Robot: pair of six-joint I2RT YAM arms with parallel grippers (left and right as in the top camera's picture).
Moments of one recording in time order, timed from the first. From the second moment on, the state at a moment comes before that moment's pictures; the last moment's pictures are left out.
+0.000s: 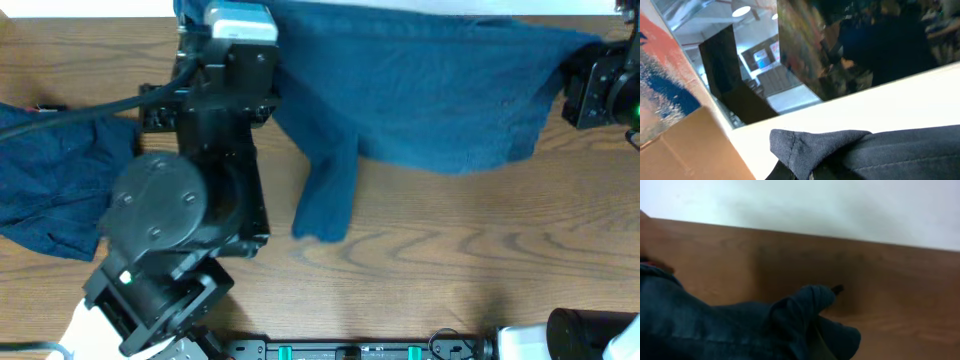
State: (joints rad) left arm -0.85 1.18 1.64 -0.20 -1.04 0.62; right arm -0.05 1.60 2.57 -1.62 -0.27 -0.04
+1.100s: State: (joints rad) left arm -0.41 1.56 1.74 0.08 -0.71 0.56; right arm -0.01 1.96 2.58 -1.13 -0.42 0.05
